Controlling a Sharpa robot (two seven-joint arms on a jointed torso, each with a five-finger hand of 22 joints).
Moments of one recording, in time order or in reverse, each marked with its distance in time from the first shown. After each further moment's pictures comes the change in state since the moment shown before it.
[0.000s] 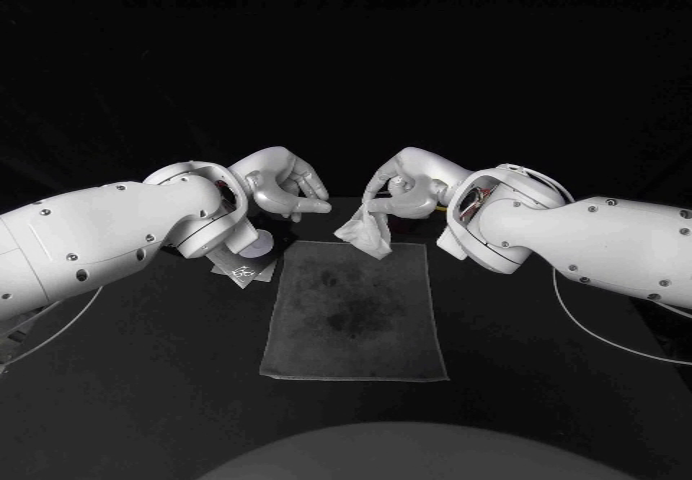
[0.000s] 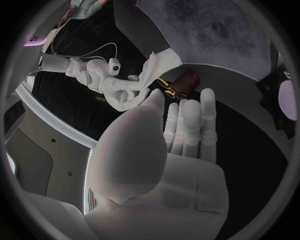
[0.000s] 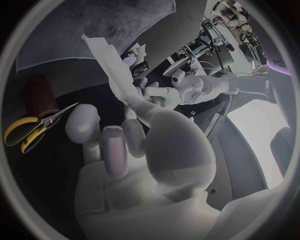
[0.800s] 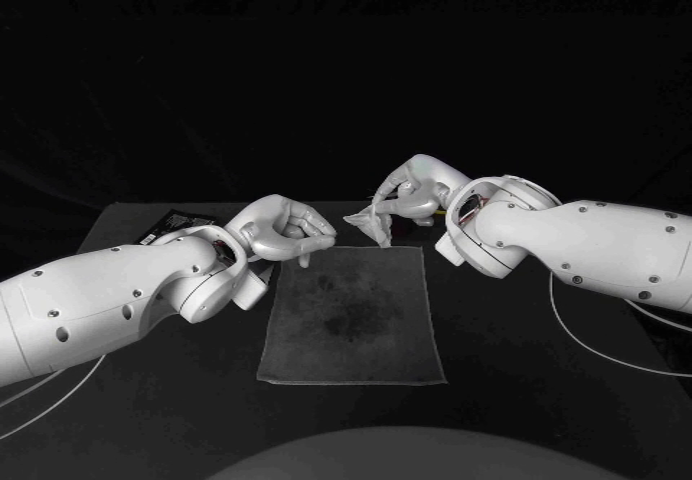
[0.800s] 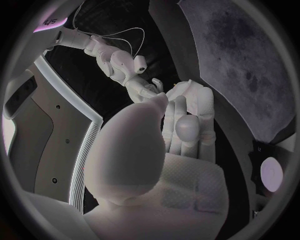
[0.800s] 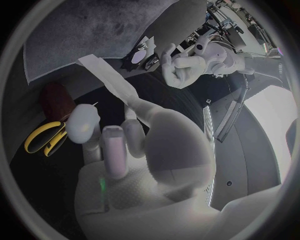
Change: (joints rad) left arm -0.152 -0.062 0.001 0.145 0.248 -0.103 0.134; left_hand -0.057 -0.076 0.234 0.004 0.000 0.048 -0.016 -0.050 0.004 0.100 -0.022 -0.048 -0.012 0.183 -0.030 0.018 0.245 -0.001 0.063 -0.048 0.072 0.049; right arm -0.013 0.000 -0.009 -0.021 0.121 -0.080 -0.104; right_hand 0.000 0.000 0.003 -0.003 -0.001 0.006 -0.001 0.000 0.000 0.000 0.000 0.005 0.000 -0.004 -0.003 -0.001 0.000 0.000 0.000 0.000 0.000 0.001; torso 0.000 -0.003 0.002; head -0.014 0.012
